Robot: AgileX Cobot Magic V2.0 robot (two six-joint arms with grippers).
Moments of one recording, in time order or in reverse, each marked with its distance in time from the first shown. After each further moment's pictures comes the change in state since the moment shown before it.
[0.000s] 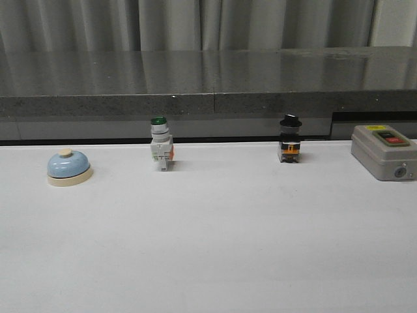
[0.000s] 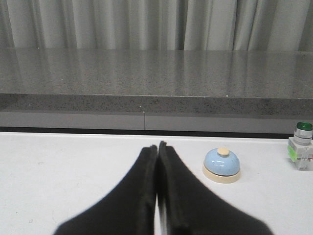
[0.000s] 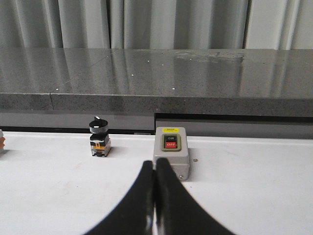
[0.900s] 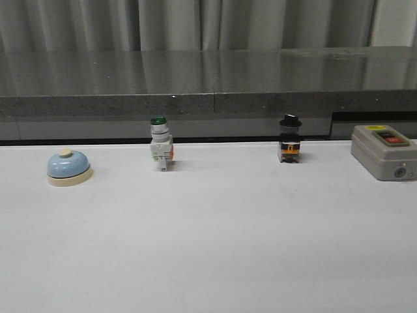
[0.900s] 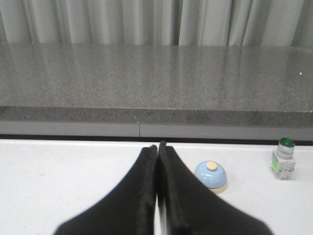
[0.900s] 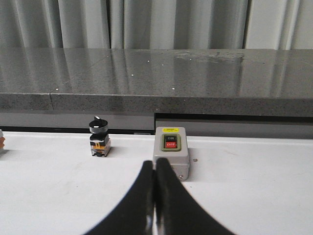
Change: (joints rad) left arm 0.000 0.223 -0.374 0.000 0.274 0.000; right arm 0.000 0.000 0.000 0.000 0.000 0.000
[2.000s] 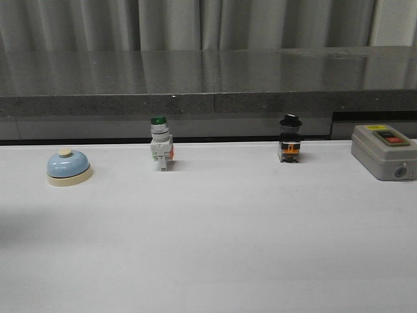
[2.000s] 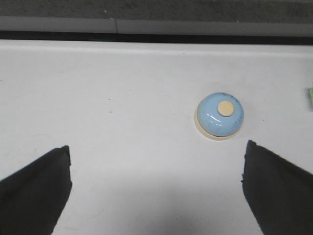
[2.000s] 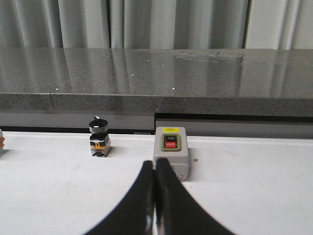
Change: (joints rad) left arm -0.039 1.102 -0.637 -0.026 0.225 0.020; right arm 0.000 0.000 0.000 0.000 0.000 0.000
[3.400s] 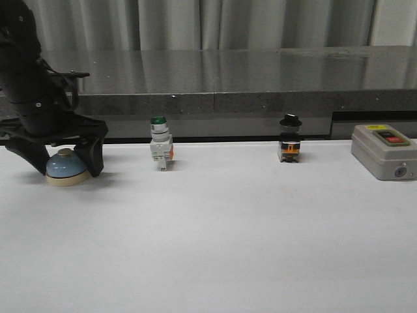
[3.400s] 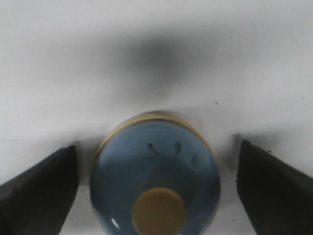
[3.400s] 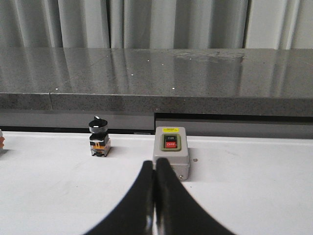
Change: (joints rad) left arm -0.174 0.796 -0.503 -0.038 0.128 0.049; right arm 0.000 0.000 0.000 0.000 0.000 0.000
